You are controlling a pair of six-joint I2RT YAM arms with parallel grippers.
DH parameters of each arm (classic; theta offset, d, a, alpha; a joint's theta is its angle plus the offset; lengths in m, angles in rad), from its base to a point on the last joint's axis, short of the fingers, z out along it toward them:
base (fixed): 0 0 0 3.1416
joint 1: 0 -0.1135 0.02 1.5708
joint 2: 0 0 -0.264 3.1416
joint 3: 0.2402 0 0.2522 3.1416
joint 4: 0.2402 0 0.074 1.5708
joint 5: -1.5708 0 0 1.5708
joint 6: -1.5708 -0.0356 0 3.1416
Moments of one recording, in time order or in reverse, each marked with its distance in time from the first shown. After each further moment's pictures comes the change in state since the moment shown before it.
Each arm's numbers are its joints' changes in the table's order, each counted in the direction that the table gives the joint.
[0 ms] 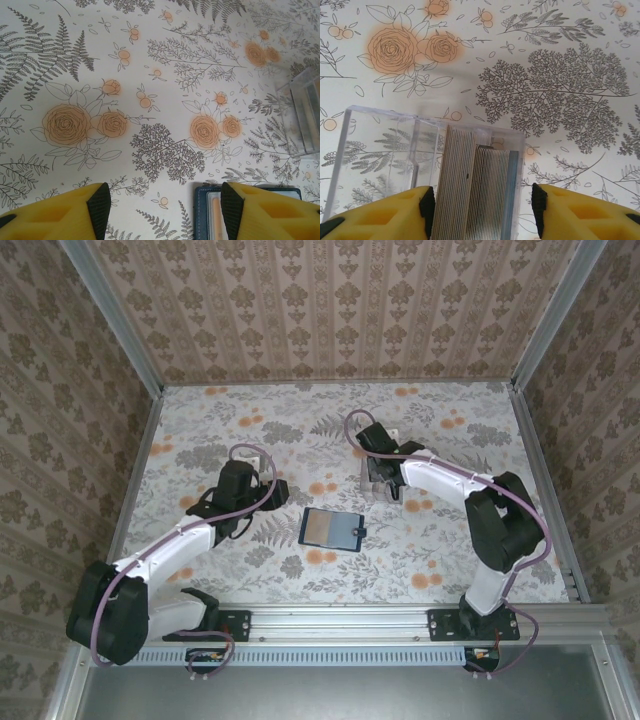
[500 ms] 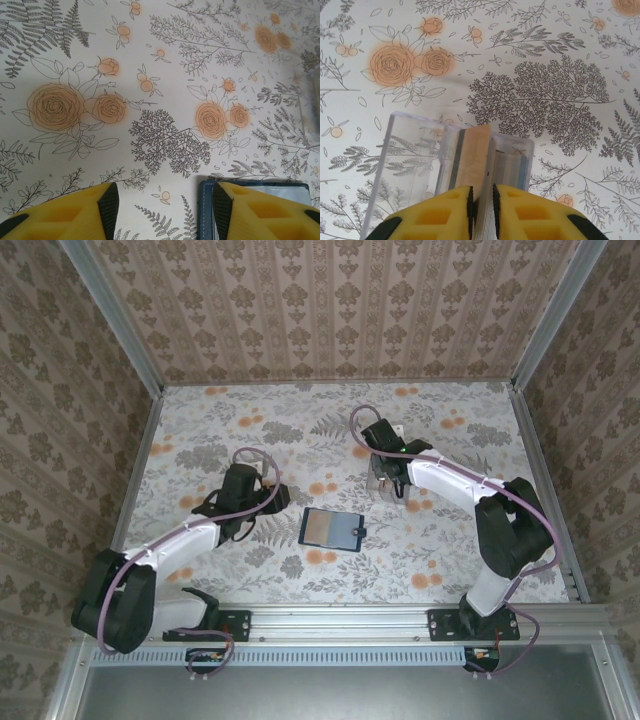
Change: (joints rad) left arm 0.002 0.065 -0.032 -0.057 -0.028 0.031; right arm 0.014 -0.048 -0.010 0.004 0.003 0.017
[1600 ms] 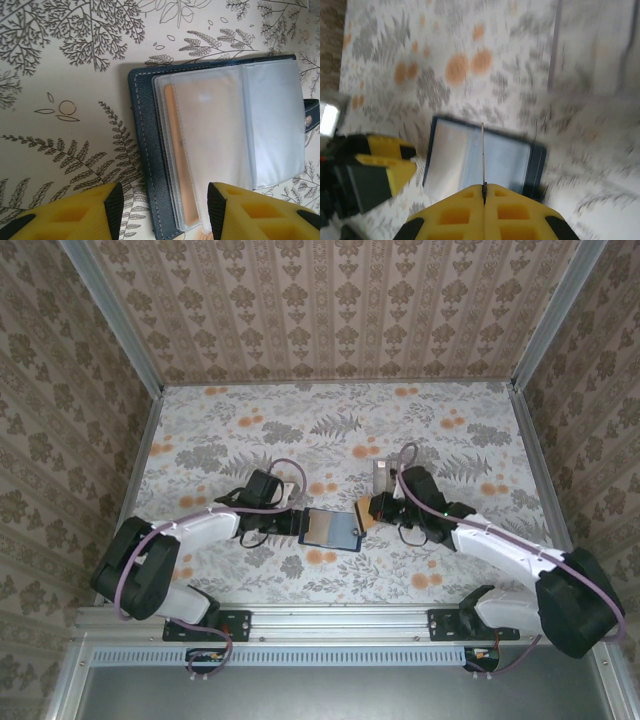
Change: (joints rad) left arm 0.100 0.195 0.076 0.171 -0.283 -0.118; right arm -0.047 -0.488 -0.622 -0.473 0.673 -0.403
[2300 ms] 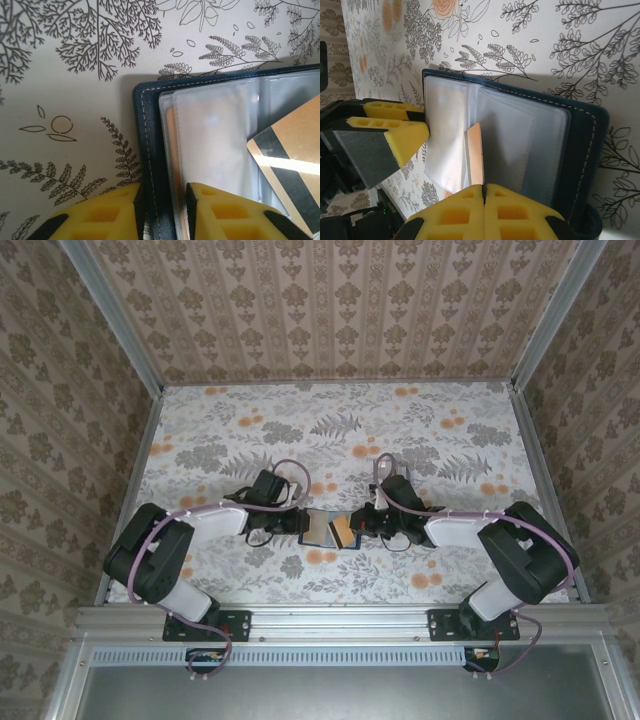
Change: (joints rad) left arm 0.018 0.101 0.023 -0.054 0.019 0.071; right arm -0.019 0.315 -0.045 -0.336 0.218 -0.135
